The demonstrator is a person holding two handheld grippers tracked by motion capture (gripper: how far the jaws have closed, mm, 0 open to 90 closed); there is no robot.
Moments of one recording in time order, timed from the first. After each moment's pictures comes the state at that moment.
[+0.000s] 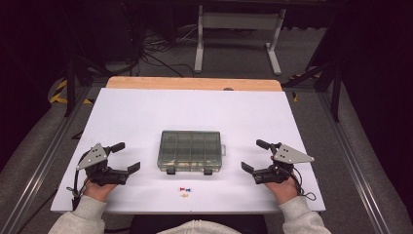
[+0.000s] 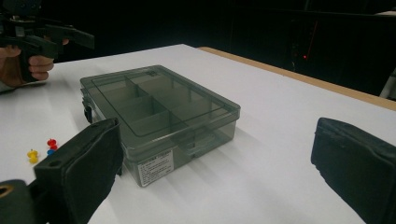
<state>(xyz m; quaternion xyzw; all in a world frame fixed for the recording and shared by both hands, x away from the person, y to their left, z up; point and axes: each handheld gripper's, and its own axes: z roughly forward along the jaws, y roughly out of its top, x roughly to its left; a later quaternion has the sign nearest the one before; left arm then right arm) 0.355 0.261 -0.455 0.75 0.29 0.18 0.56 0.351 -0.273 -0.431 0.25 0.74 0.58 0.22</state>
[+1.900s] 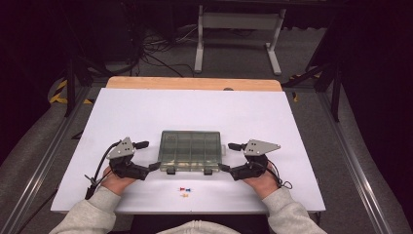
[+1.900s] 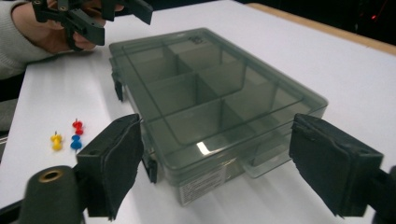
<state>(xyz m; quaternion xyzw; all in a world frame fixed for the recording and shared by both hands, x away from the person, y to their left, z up) 0.383 0.207 -0.456 0.82 0.23 0.13 0.51 0.376 -0.211 -0.438 0.21 0.81 0.52 0.14</state>
